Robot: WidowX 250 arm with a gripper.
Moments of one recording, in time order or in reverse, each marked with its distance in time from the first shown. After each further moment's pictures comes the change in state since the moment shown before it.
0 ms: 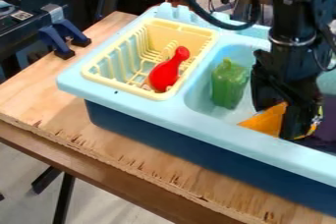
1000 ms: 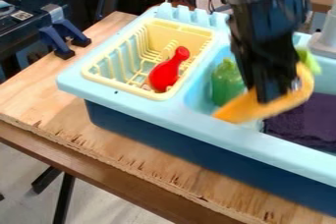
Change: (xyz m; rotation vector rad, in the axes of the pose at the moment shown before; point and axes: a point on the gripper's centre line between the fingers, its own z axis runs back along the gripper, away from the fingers) arm -0.025 -0.001 0.059 -0.057 -0.204 0.019
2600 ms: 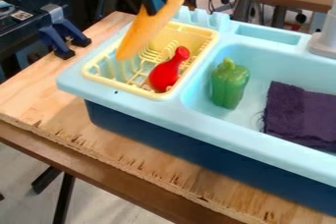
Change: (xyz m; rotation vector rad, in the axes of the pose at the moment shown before) arm -0.055 0.132 0.073 0.078 -0.100 0.517
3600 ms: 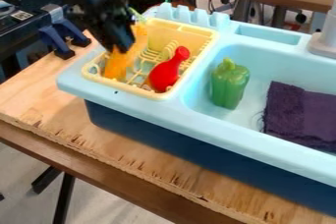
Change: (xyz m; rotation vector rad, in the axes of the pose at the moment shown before) arm -0.030 0.063 -0.047 -0.044 0.011 0.185
